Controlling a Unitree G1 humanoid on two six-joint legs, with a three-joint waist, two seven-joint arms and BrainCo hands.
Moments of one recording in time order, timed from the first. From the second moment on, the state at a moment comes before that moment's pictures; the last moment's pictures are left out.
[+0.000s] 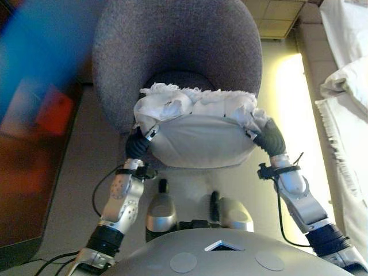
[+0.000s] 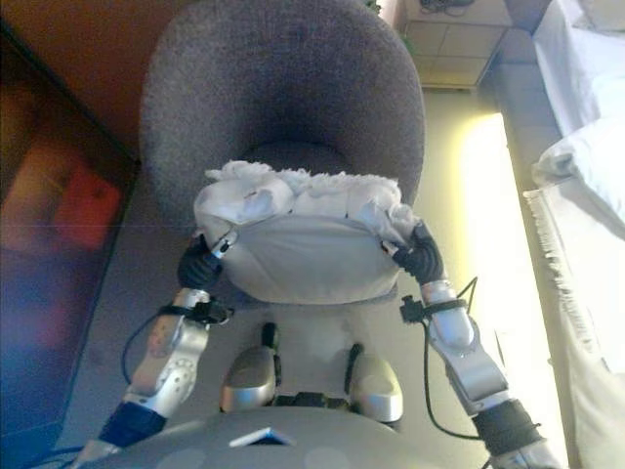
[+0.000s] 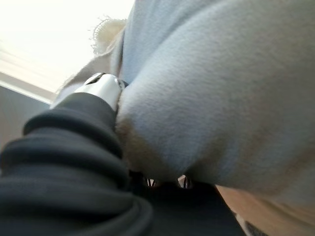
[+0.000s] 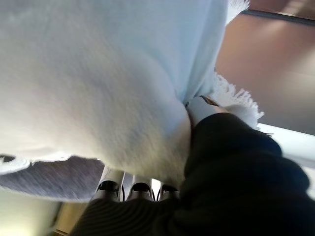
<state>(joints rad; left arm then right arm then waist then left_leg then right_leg) 0.21 0.36 -0.32 0.02 -0.65 -0.33 0.04 0.23 -0.51 0.28 -0.15 0.21 -0.23 -0.16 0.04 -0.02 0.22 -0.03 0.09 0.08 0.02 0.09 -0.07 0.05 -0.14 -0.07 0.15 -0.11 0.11</state>
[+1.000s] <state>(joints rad) 0.05 0.42 -0.34 -0.01 -0.61 -0.30 0.17 0.02 -0.45 0.33 -0.05 0.19 -0.23 -0.34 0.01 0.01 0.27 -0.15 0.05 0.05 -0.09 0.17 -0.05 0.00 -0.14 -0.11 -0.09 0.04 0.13</state>
